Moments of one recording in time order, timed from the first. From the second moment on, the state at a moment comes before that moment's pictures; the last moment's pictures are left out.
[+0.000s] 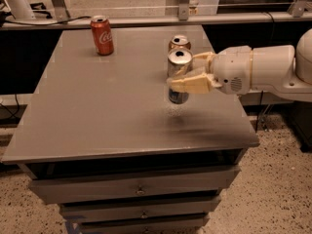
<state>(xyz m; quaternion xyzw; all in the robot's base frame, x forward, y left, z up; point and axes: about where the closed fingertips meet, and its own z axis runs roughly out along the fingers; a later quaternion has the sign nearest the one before) 0.525 -0.064 0.938 -0.49 0.64 0.30 0.51</state>
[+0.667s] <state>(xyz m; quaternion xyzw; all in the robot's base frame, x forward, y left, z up) 0.548 -0.079 0.942 -0.48 0.65 0.29 0.52</state>
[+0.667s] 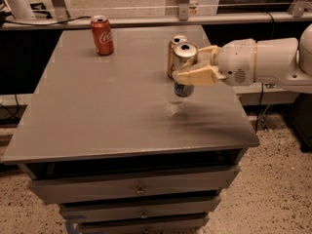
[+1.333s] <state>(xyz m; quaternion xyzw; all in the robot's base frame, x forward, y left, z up) 0.619 -0.117 0.928 -0.45 0.67 0.27 0.52</state>
